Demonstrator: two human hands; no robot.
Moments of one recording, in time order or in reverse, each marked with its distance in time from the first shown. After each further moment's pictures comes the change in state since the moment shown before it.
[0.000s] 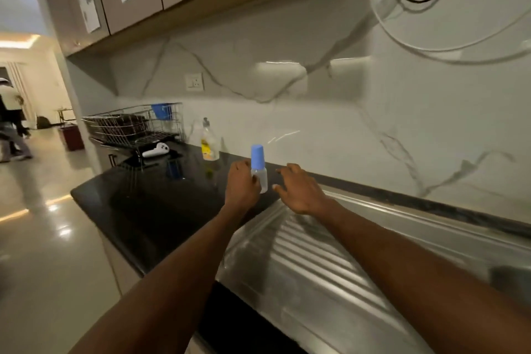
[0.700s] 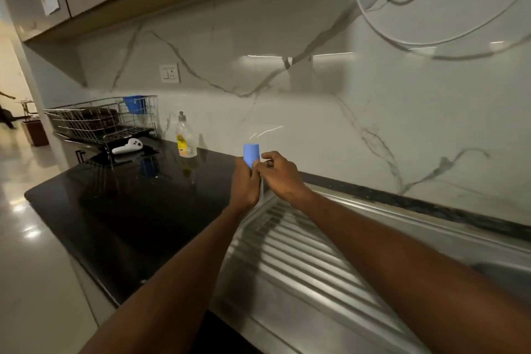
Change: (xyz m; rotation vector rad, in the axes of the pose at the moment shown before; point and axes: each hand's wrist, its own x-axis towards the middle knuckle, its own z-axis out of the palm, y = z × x) left_hand -0.004 0.033 0.056 -0.543 -0.006 0.077; right_hand 0.012 -0.002 -0.016 0.604 0.136 0.228
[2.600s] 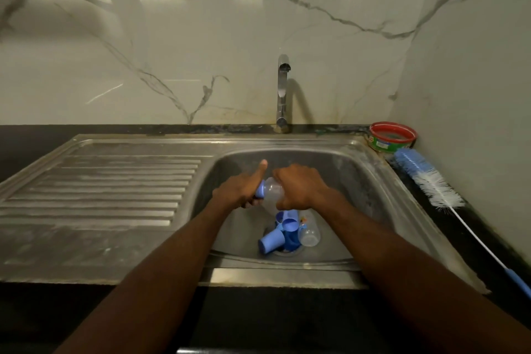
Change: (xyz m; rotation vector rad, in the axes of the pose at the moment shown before) left_hand -0.285 0.255 0.290 0.232 -1.067 -0.251; right_hand -0.362 0.201 -0.359 -1.072 -0.082 0.220
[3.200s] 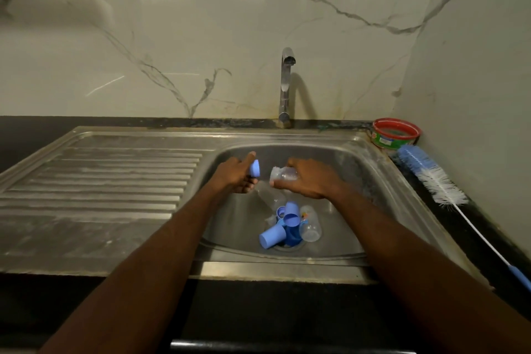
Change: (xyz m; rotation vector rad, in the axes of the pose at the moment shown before) left_hand 0.008 -0.015 -0.016 -0.491 0.099 0.055; right_hand 0.001 0.026 0.013 0.317 -0.041 0.166
